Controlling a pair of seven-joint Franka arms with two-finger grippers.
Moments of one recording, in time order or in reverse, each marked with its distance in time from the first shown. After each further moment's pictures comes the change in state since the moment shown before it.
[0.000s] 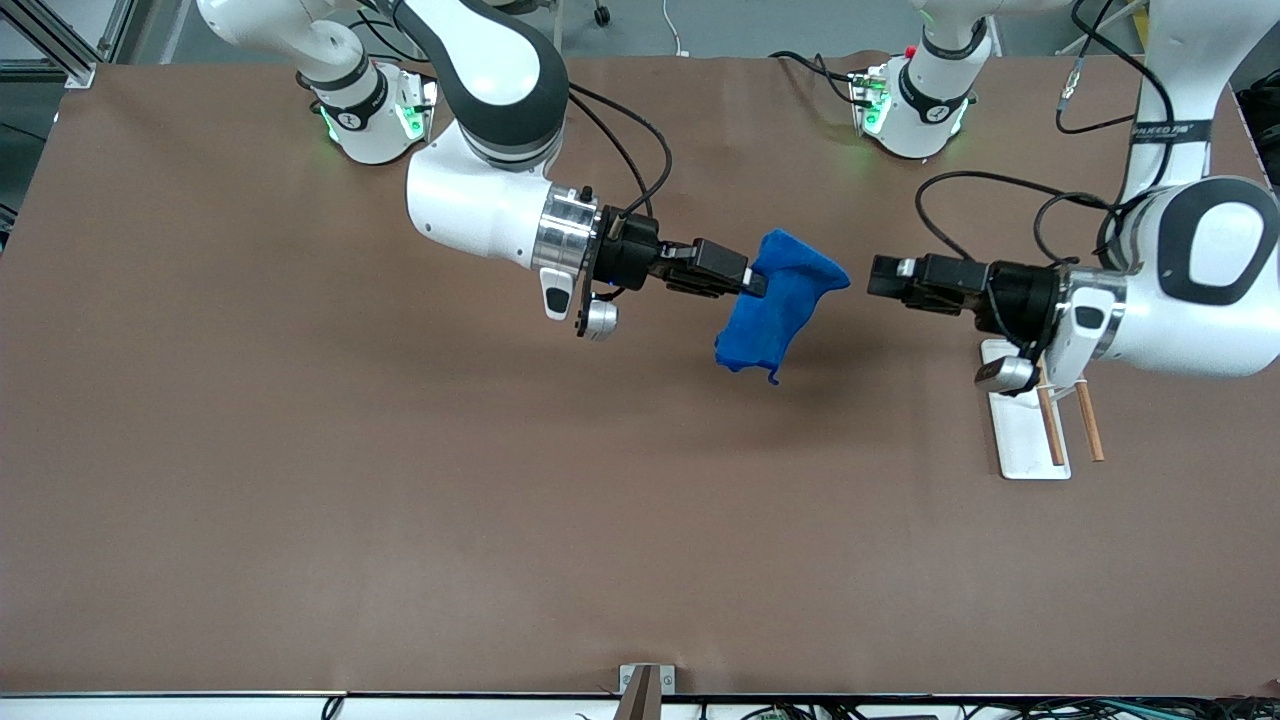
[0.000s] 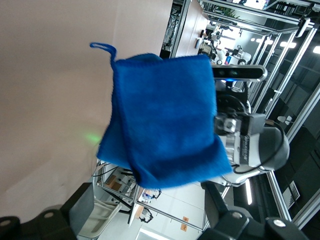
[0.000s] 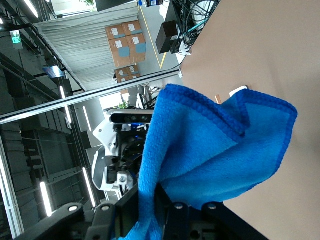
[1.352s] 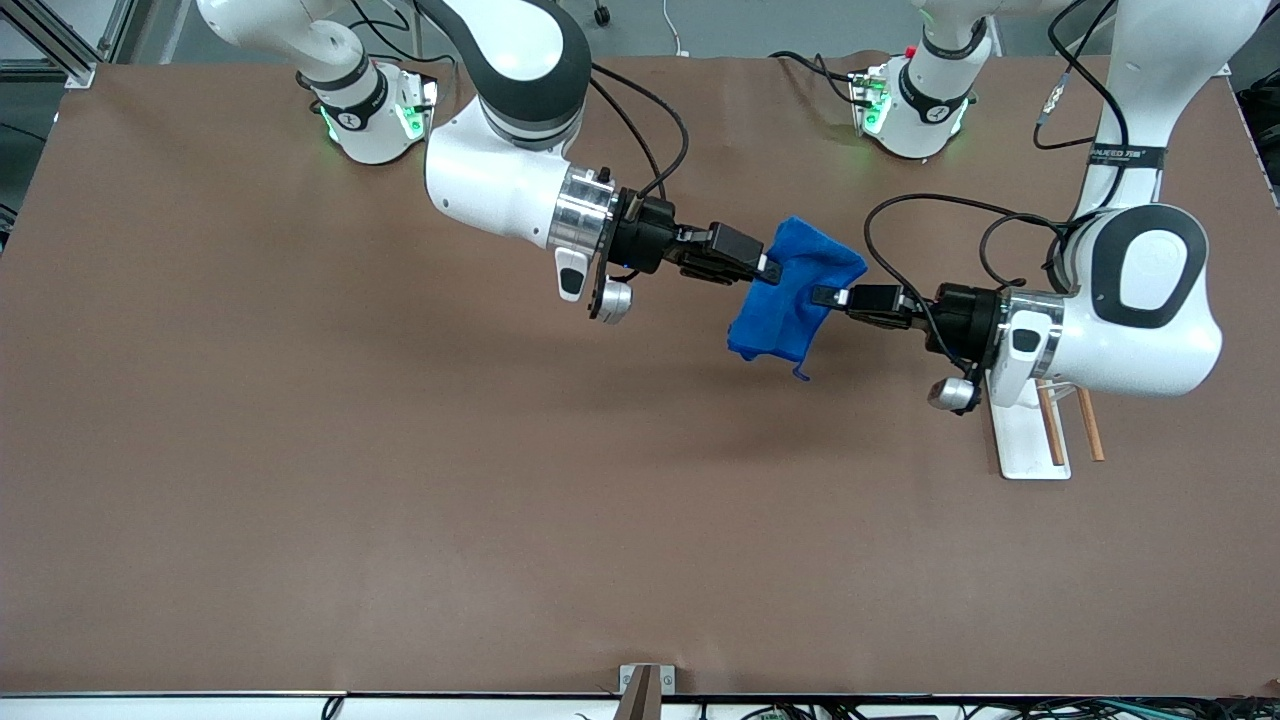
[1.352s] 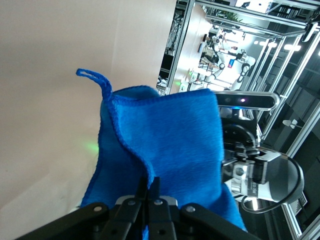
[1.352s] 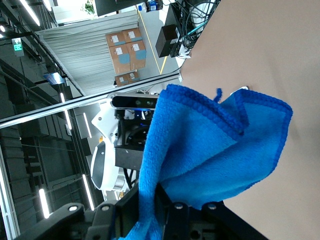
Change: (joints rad) left arm 0.001 0.038 -0.076 0.048 -0.002 0.103 -0.012; right arm 0.000 0.000 0.058 0.002 0.001 0.090 0.001
